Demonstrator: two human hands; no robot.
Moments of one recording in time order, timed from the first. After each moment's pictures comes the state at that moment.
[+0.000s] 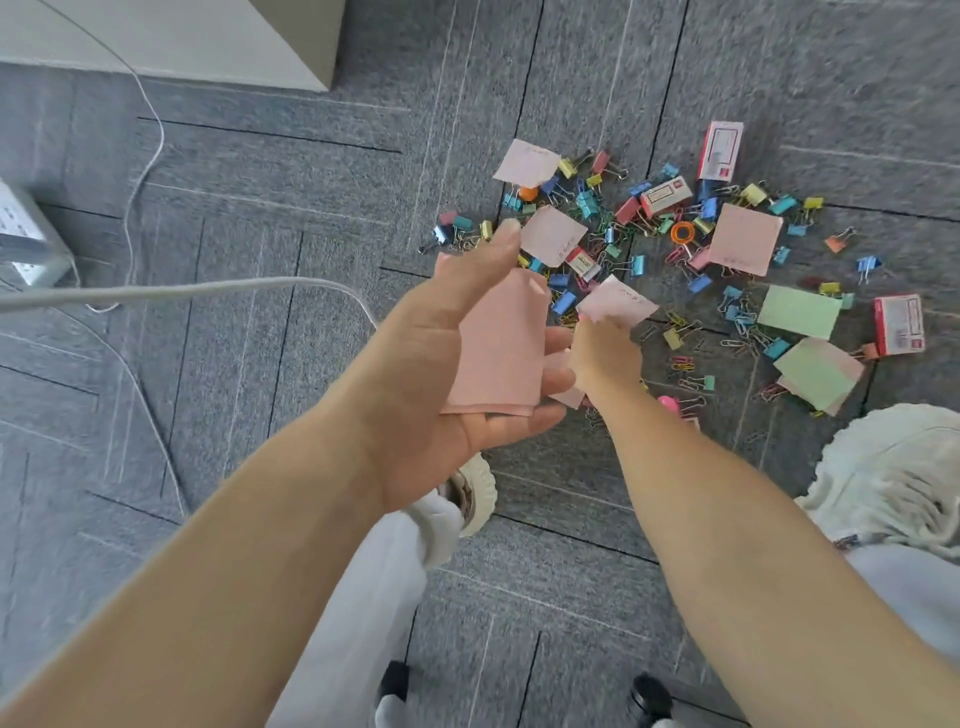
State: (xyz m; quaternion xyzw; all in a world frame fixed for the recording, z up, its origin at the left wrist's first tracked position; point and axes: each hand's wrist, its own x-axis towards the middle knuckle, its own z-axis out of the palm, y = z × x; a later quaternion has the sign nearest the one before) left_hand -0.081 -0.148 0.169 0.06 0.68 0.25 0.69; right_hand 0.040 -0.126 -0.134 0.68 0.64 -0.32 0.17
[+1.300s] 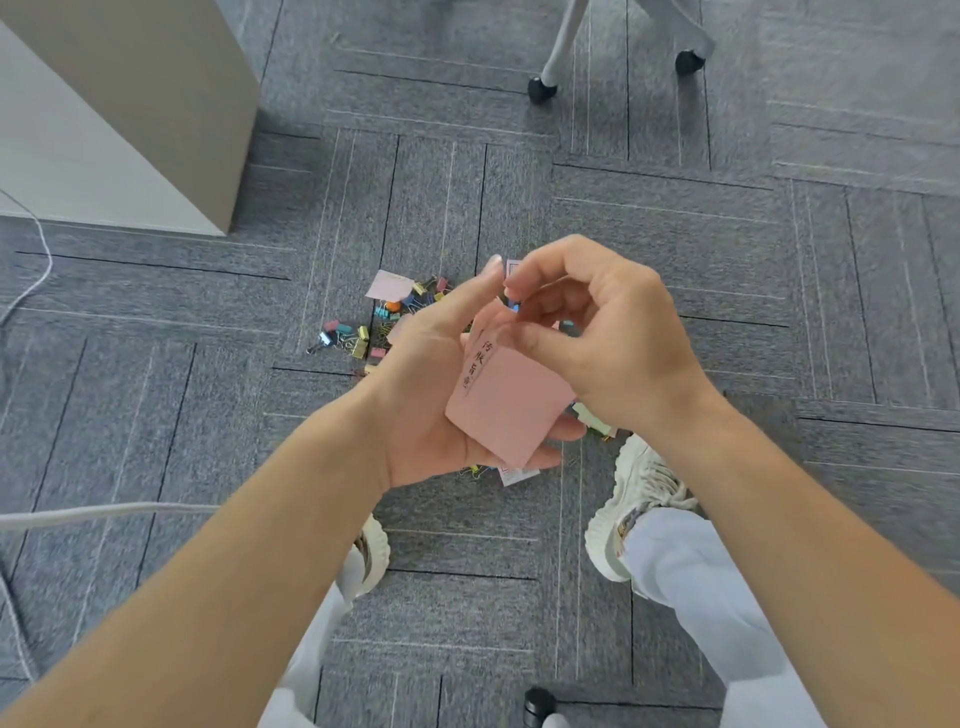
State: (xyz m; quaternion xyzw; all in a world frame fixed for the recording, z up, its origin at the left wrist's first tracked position) left_hand -0.010 -0.148 0.262 0.15 0.44 0.18 0.87; right_hand 0.145 -0.137 0.263 0.51 0.66 -0.44 -0.35
